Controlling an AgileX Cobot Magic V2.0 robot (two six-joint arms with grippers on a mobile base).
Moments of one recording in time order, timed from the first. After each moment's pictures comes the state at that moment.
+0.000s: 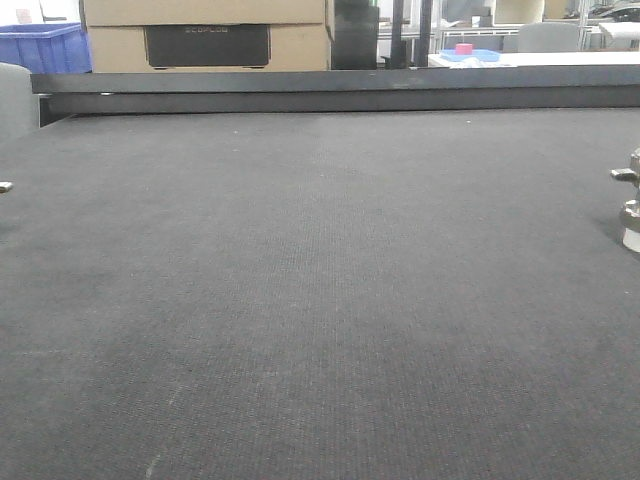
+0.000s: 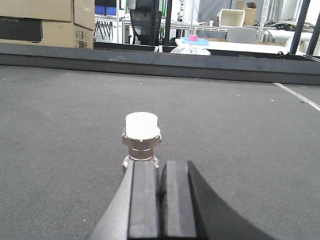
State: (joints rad) left arm 0.08 0.01 0.00 -0.07 0.02 0.09; right arm -0.01 0.00 0.00 0.13 0.10 -0.14
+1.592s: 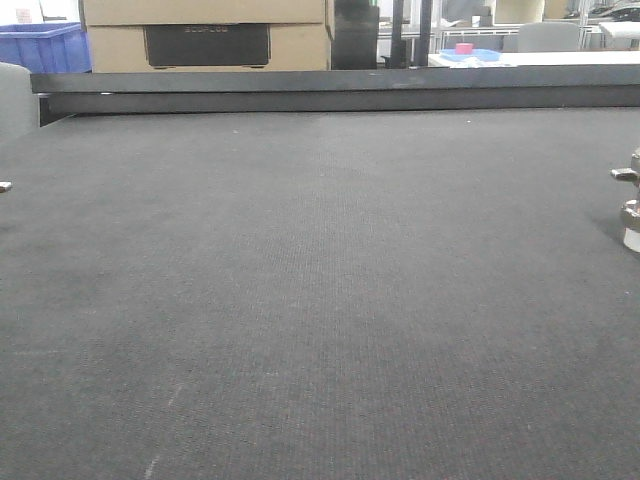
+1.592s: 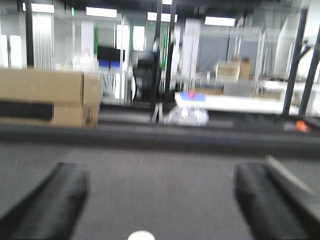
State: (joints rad) left arm 0.08 0.33 -0.63 -0.02 0.37 0.09; right arm -0.01 0.22 -0.53 0.14 0.27 -0.14
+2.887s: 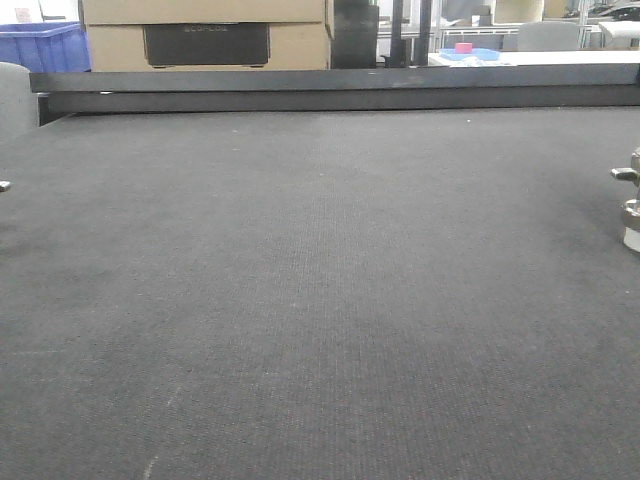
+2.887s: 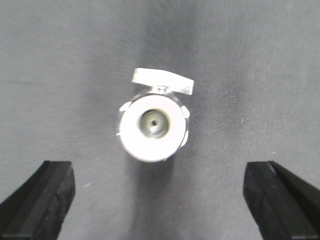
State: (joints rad) left arm -0.06 0.80 -0.98 -0.09 0.76 0.03; right arm 0.03 1.59 -1.41 0.08 1.13 -0.14
